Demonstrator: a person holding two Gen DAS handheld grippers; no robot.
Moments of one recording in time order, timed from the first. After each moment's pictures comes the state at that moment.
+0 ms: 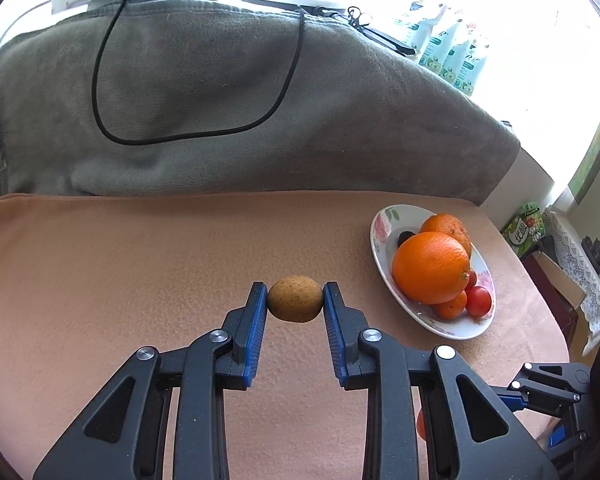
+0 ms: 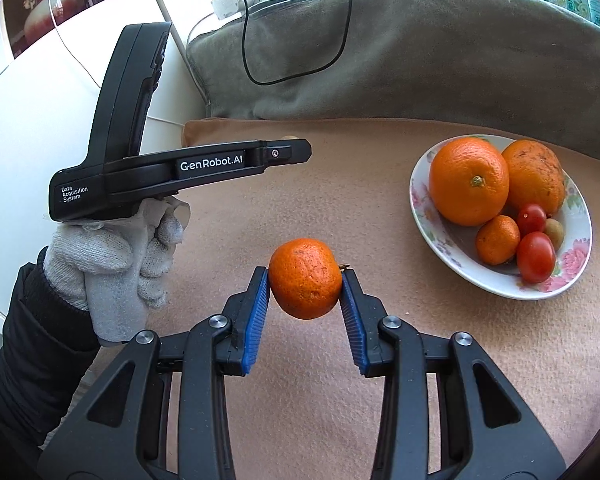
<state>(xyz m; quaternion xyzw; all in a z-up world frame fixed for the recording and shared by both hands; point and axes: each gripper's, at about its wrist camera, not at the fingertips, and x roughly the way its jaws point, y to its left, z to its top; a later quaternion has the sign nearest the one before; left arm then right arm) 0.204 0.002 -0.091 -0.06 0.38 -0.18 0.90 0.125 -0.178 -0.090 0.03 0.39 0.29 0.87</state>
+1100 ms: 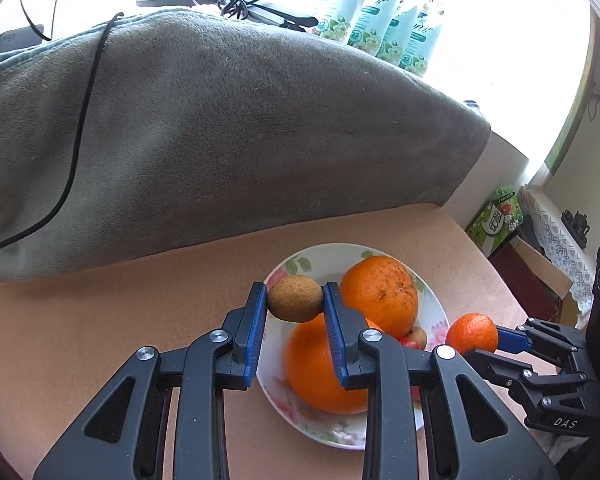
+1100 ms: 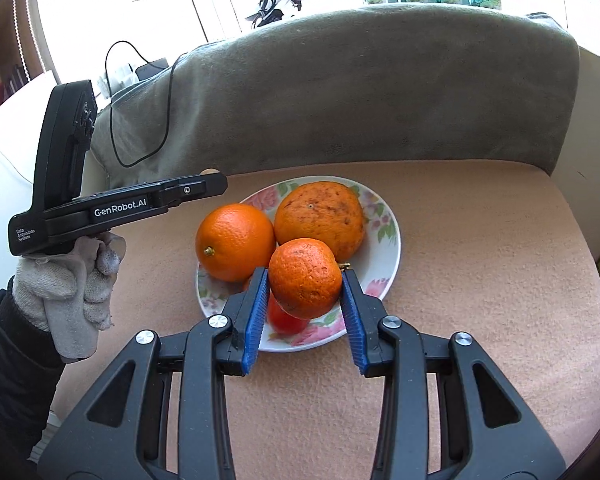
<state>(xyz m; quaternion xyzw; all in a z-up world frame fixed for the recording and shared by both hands) 0.264 -0.104 -0.079 -0.02 0.39 -0.25 0.89 0.180 -0.314 -0.079 0.07 0.37 0.17 0.91</state>
